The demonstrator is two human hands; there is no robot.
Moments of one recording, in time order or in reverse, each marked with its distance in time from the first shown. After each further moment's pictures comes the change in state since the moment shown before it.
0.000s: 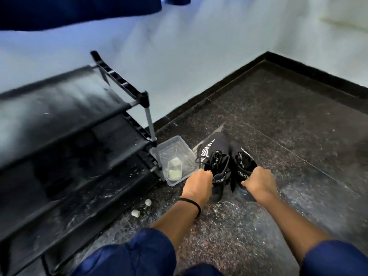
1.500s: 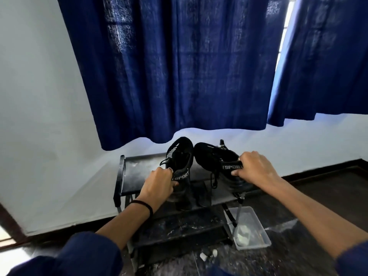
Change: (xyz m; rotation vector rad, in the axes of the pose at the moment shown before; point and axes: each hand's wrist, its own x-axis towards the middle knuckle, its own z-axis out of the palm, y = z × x) left_hand -0.361 -0.126 -0.267 0.114 0.599 -0.559; right_hand -0.282 -0.229 -0.206 -0.147 0.215 -1.096
